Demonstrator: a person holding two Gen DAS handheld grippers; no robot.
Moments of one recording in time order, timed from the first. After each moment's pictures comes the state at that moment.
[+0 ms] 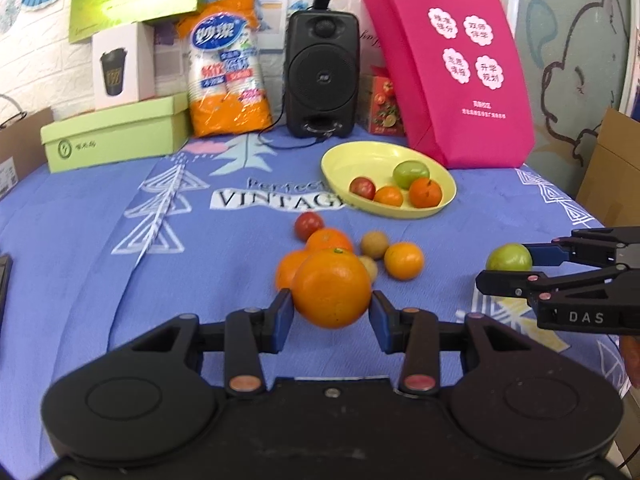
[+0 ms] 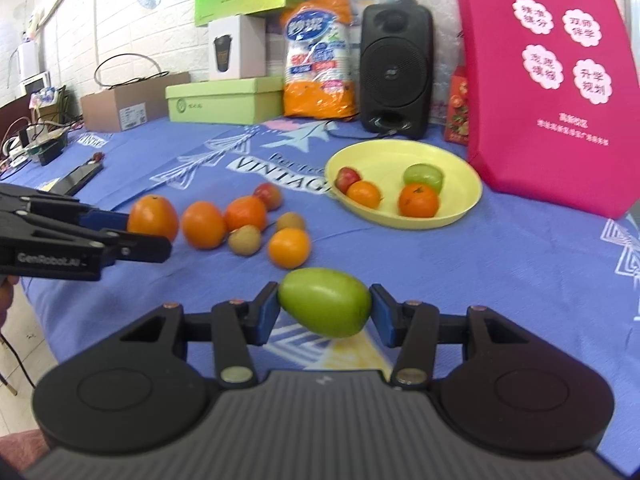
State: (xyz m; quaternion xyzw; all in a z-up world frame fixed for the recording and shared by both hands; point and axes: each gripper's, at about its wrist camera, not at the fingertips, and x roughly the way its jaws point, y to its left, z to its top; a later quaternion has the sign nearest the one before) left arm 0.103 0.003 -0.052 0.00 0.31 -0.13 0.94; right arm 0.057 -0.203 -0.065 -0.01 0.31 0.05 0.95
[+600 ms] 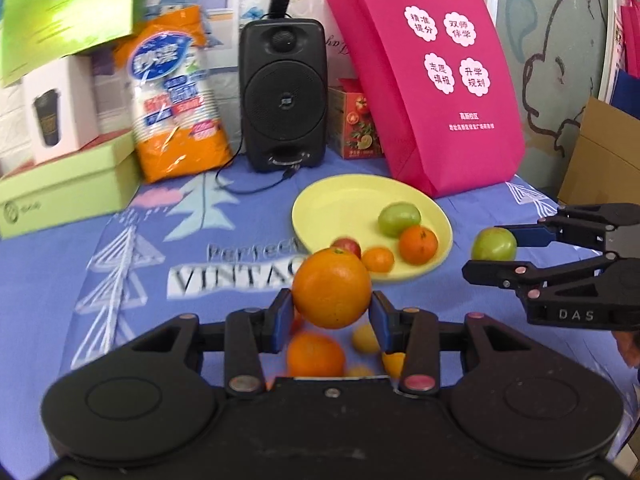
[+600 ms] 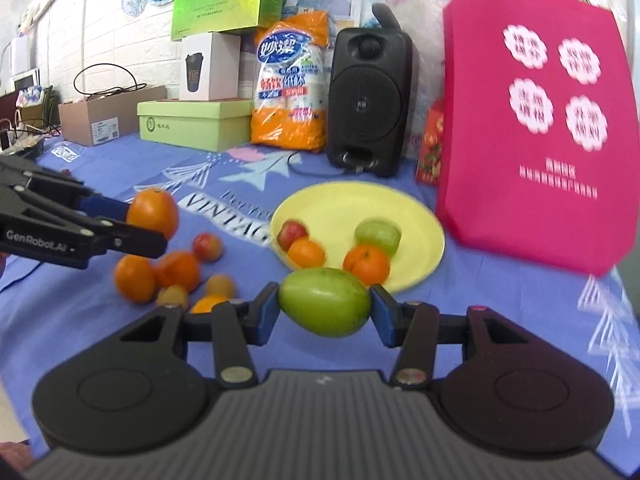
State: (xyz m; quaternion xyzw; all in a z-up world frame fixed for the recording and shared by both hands) left arm 0.203 -0.017 -0.030 0.04 0.31 -0.19 0.93; right arm 0.122 -0.236 -0.043 -0.05 0.28 0.04 0.96
